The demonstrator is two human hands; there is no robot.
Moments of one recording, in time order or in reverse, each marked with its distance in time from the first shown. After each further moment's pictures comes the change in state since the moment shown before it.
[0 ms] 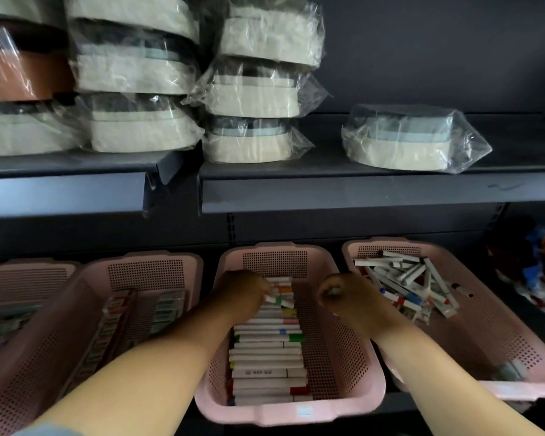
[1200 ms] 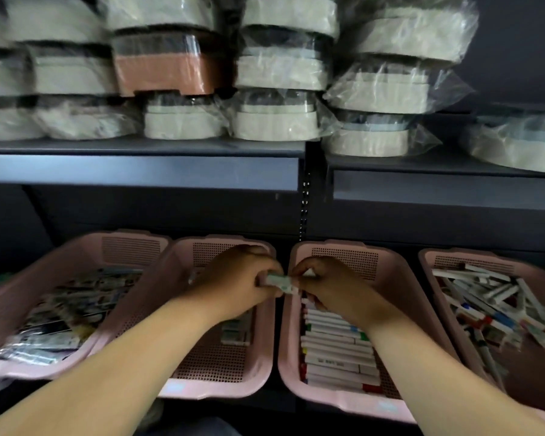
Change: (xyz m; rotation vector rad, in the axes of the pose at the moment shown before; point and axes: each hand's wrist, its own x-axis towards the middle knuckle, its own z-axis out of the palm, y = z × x) left_hand -0.127 -0.075 -0.067 -0.098 0.353 0.070; right_hand 0.022 -0.134 0.075 0.347 -0.223 -0.177
